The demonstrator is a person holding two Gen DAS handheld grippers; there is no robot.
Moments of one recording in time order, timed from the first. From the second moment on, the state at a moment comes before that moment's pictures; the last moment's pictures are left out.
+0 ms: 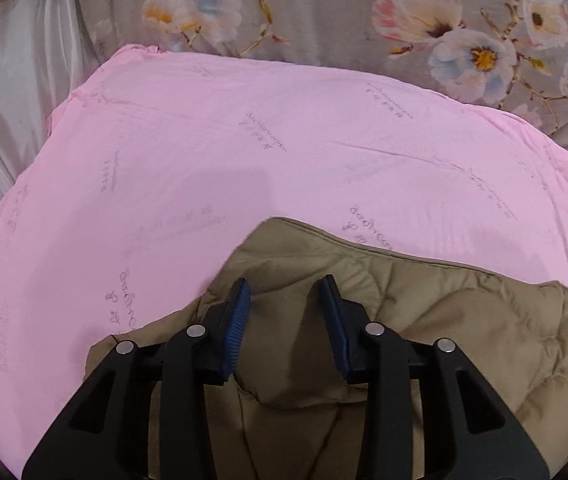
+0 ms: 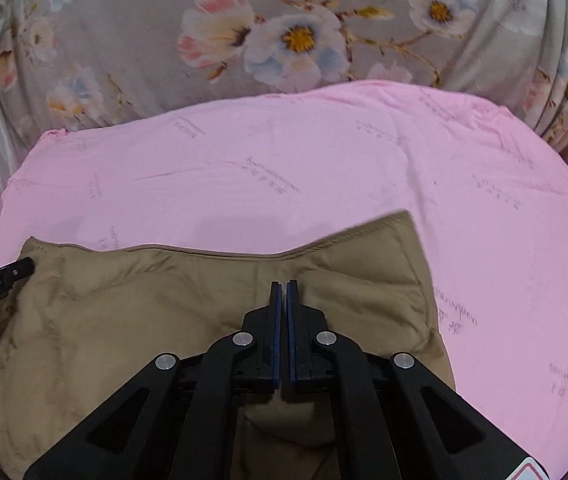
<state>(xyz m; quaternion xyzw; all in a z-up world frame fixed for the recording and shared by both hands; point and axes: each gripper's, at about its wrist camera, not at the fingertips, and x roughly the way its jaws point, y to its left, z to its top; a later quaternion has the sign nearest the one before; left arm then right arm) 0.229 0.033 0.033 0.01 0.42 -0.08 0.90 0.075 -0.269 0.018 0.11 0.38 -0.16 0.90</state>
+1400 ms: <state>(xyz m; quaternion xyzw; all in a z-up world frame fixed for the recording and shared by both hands) 0.174 -0.047 0.028 0.03 0.41 -0.12 0.90 0.086 -0.181 0.016 0.13 0.38 -0.07 0.91</state>
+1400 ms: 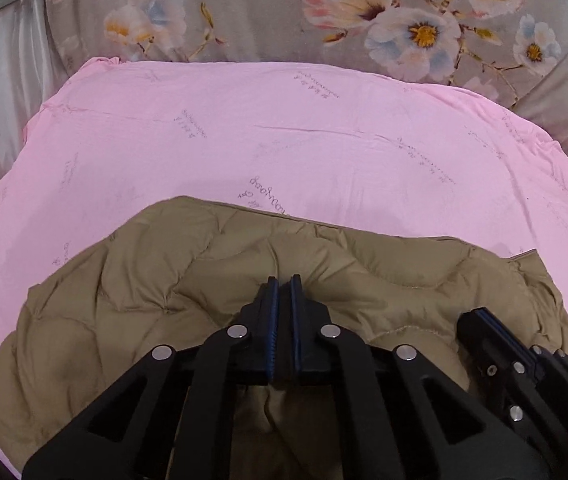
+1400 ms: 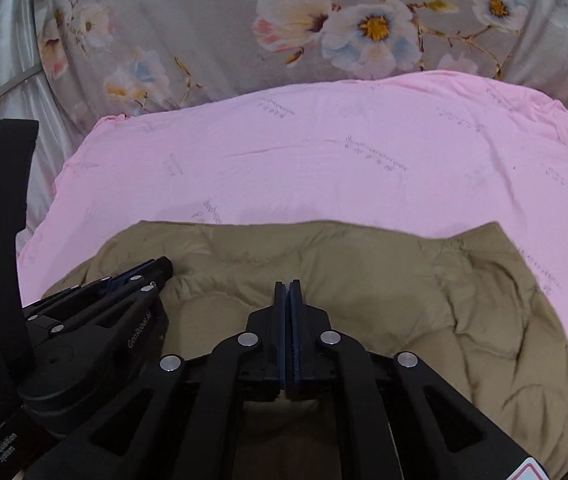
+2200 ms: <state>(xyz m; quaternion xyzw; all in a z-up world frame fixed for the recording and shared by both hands) 0.176 -0.049 -0.001 0.02 0.41 -0.11 0.91 0.094 -0.186 -0.022 0.16 0.39 -0.06 0.91</state>
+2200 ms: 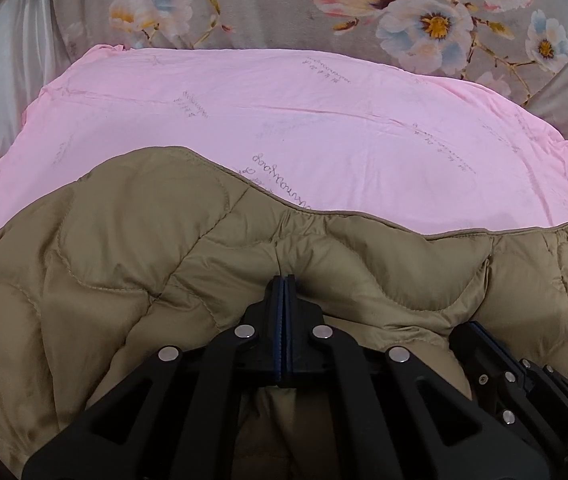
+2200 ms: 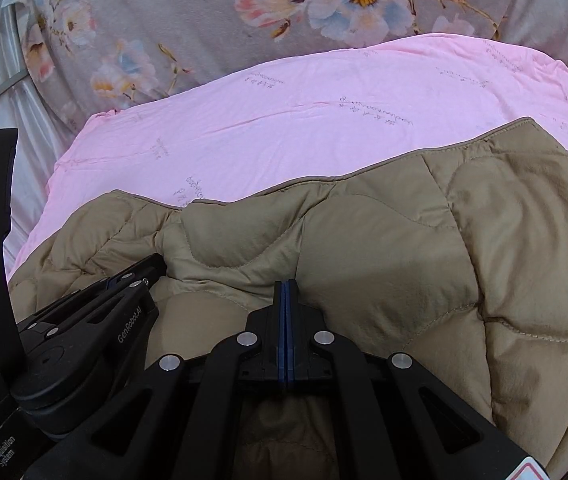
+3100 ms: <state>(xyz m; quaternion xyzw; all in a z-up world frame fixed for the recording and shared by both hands) 0.122 0.008 0.031 -0.01 0.39 -0.14 0.91 0.031 -0.158 0.013 0.15 0.34 -0.06 0.92</state>
